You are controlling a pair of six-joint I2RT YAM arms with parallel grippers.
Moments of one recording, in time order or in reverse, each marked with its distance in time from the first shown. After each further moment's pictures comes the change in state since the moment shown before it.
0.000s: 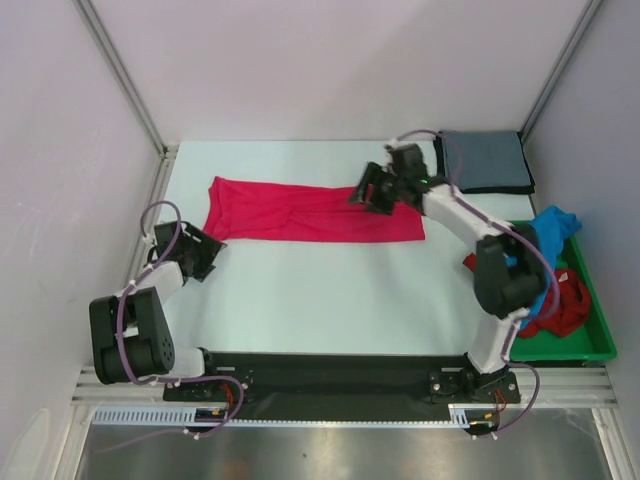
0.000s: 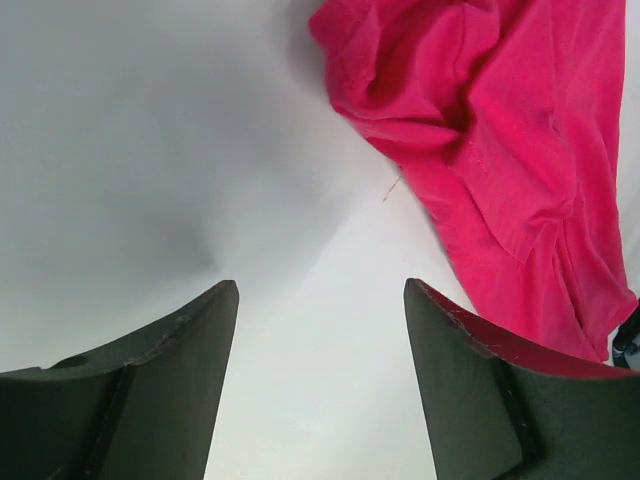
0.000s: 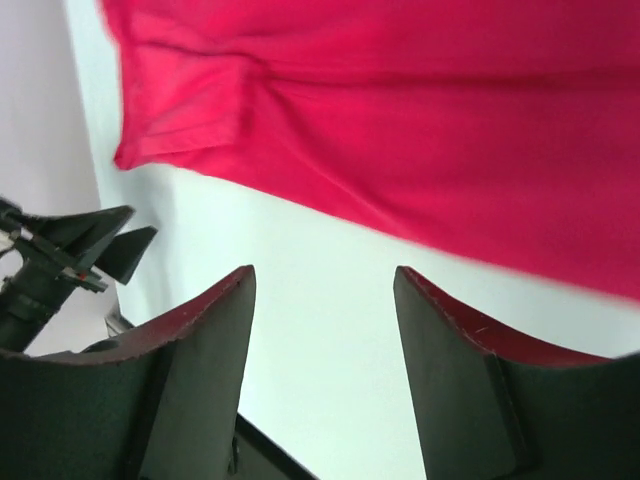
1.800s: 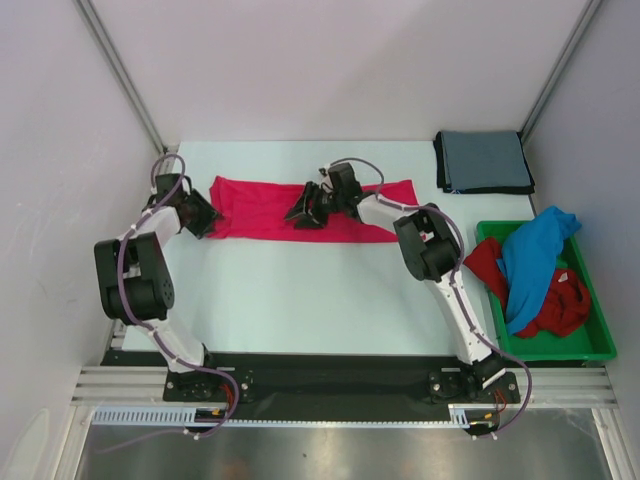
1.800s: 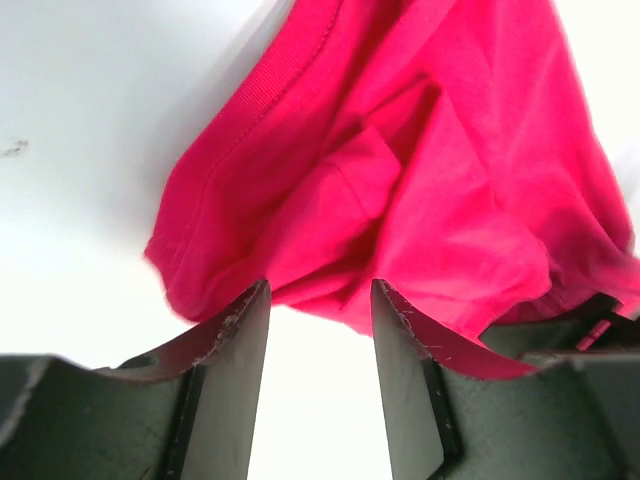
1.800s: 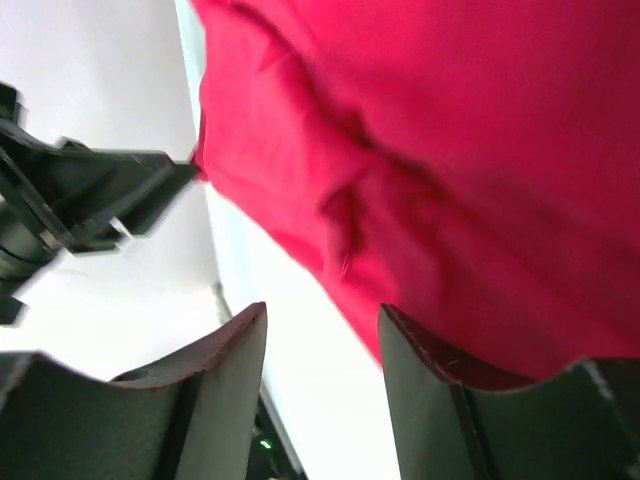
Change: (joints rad) left arm -0.032 0.397 0.516 -0.219 0.046 0.173; right arm 0.143 0.622 0.366 0.400 -0.351 0.377
